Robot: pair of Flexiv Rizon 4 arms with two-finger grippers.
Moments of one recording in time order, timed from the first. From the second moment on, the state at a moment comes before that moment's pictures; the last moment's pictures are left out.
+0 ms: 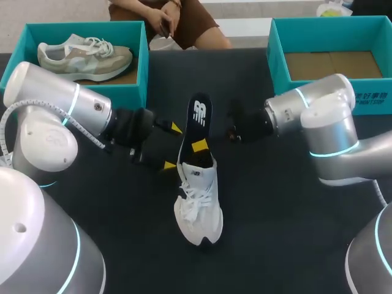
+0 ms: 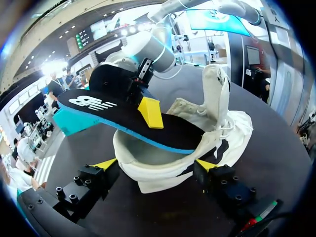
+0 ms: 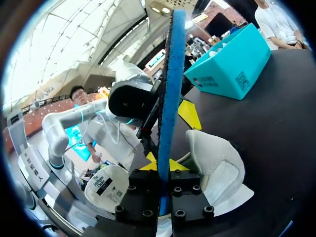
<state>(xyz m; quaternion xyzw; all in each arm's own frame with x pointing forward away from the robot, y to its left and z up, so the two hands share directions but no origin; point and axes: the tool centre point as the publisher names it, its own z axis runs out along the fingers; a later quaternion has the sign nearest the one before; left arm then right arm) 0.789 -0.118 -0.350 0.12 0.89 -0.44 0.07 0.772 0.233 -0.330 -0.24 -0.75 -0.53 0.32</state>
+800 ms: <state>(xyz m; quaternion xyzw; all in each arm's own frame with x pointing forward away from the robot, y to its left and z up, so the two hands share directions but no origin) 0.789 -0.118 -0.350 0.12 0.89 -0.44 0.07 0.756 0.235 -0.339 -0.26 -0.75 -0.52 0.32</state>
